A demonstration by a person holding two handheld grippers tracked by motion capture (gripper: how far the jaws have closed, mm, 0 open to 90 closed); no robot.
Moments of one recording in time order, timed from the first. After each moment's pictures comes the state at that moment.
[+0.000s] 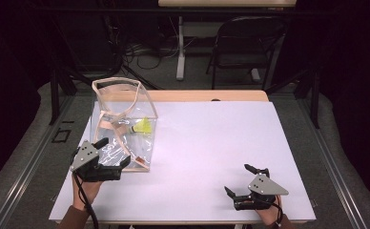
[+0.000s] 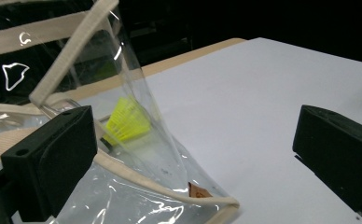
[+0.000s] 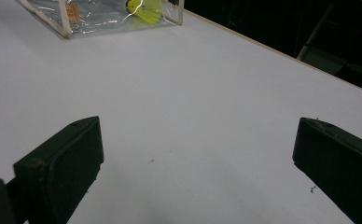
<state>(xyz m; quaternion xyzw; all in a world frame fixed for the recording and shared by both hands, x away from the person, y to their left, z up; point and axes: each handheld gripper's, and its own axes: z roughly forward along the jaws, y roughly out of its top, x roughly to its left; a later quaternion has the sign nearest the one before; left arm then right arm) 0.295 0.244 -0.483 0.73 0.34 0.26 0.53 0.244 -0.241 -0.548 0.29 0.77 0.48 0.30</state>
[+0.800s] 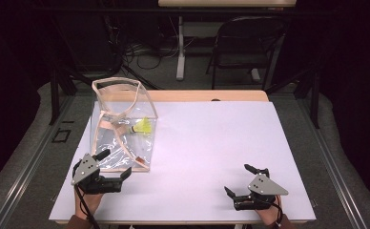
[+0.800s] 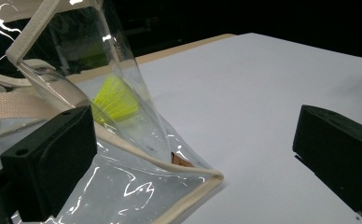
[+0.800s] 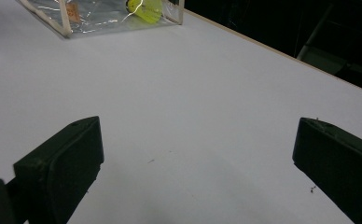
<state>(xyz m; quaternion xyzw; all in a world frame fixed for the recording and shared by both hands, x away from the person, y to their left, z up) 0.273 0.249 -0.512 0.73 0.34 0.25 0.54 0.244 -0.240 -0.548 0.29 0.77 0.48 0.30</state>
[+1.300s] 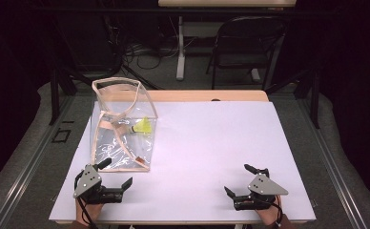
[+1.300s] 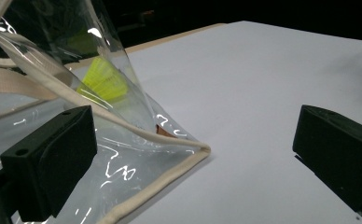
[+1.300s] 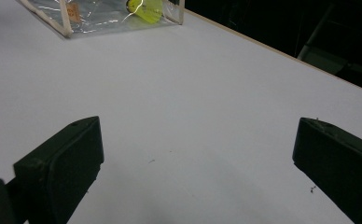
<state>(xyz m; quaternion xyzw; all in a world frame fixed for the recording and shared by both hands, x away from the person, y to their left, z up) 0.257 0.248 -0.534 0.74 0.33 0.25 0.53 0.244 -0.240 -0.548 0.29 0.77 0.48 0.30</state>
